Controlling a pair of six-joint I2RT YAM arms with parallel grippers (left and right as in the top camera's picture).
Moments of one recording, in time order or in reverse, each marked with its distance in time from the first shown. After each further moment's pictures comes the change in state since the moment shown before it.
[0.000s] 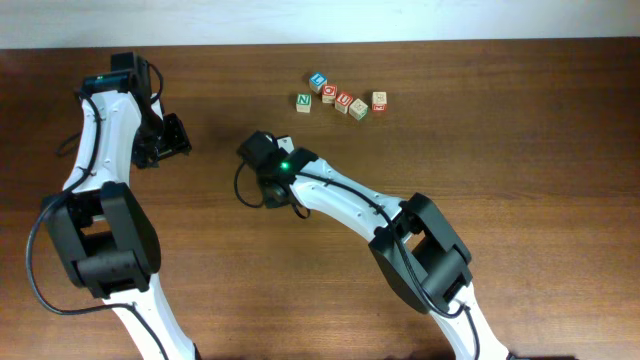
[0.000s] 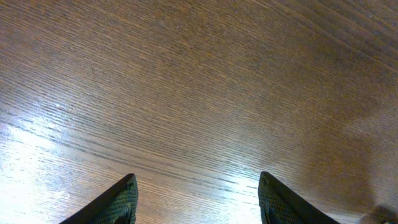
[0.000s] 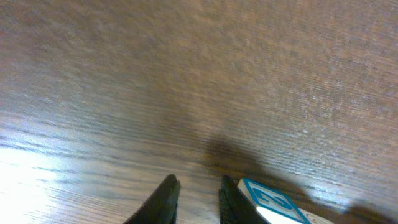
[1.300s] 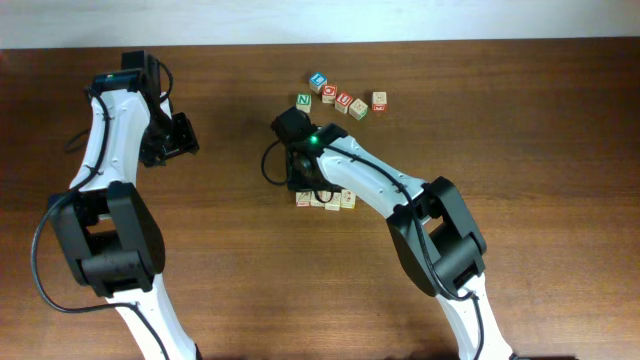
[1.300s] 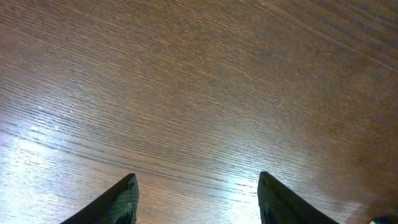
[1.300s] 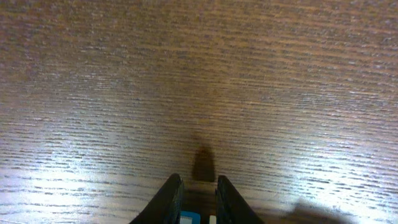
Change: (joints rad) left arm -0.034 0.000 0.000 0.003 0.000 0.000; right arm -0.138 0.005 -0.007 -0.055 -0.140 0.072
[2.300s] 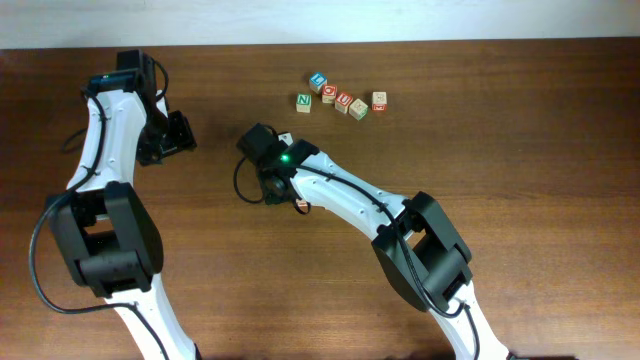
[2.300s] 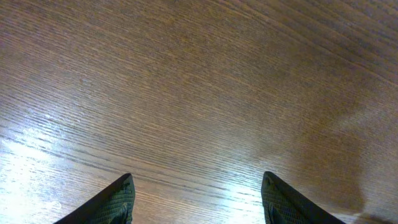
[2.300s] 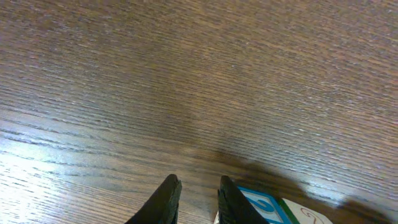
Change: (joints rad) left arm 0.014 0.000 0.000 0.025 0.000 0.000; right arm 0.129 0.001 0.049 0.004 0.108 -0.081
